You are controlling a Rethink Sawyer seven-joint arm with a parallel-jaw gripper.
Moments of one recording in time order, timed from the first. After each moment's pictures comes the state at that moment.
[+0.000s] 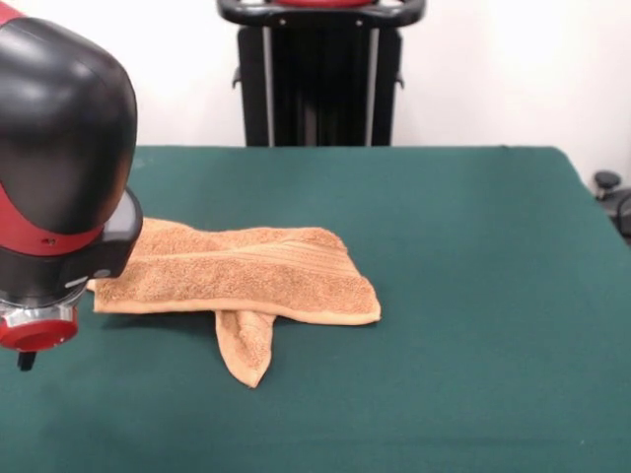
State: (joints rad) arm -0.26 0.04 -0.53 0.52 0.06 1.11 2.60
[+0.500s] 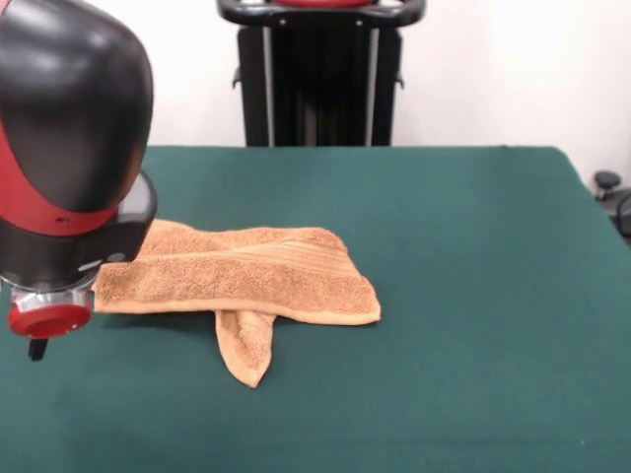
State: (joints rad) arm -0.24 0.00 -0.53 0.56 0.07 1.11 2.60
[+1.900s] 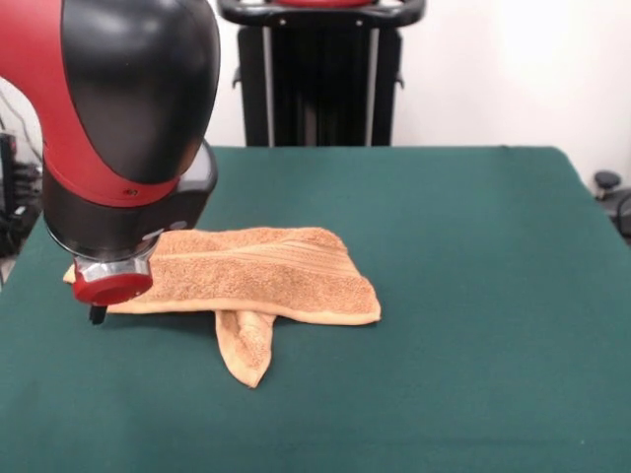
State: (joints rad) arm -0.18 -0.04 -0.53 0.60 0.07 1.23 2.60
